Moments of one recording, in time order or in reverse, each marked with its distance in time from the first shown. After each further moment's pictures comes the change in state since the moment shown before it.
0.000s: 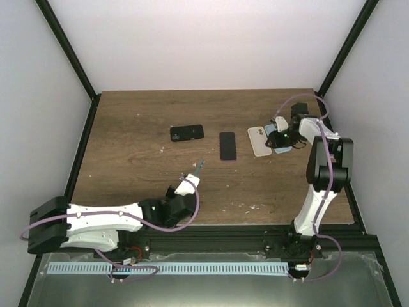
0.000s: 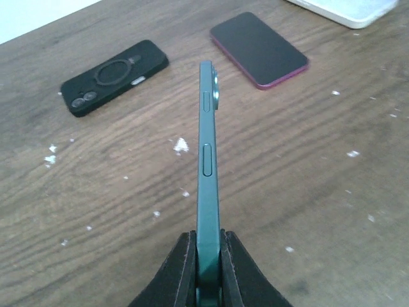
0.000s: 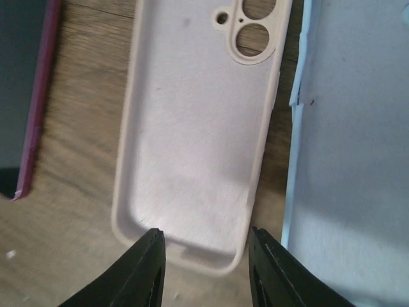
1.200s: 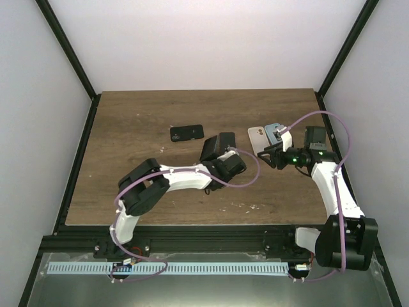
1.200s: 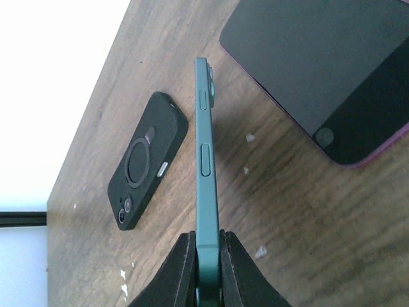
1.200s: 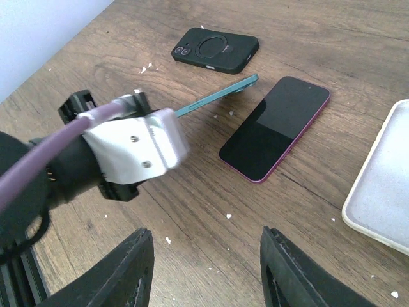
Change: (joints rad) left arm 0.297 0.841 0.721 -0.071 -0.086 0.591; right arm -0.010 -0.803 -0.544 0.140 -0.451 -0.082
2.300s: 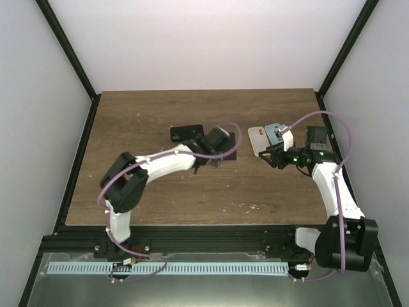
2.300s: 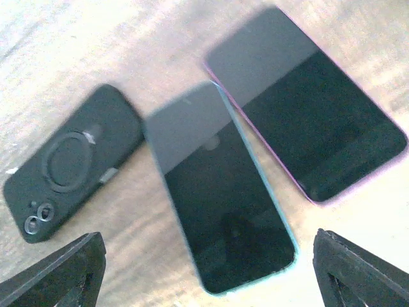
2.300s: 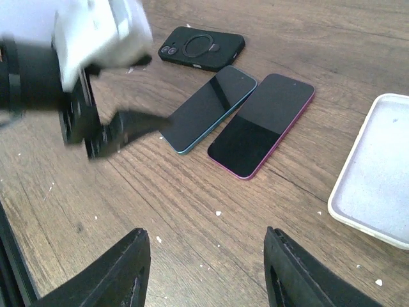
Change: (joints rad) left arm 0.151 -0.060 0.093 -0.138 0.426 -0.165; right arm -0.007 -0.002 0.000 0.004 0.035 0.014
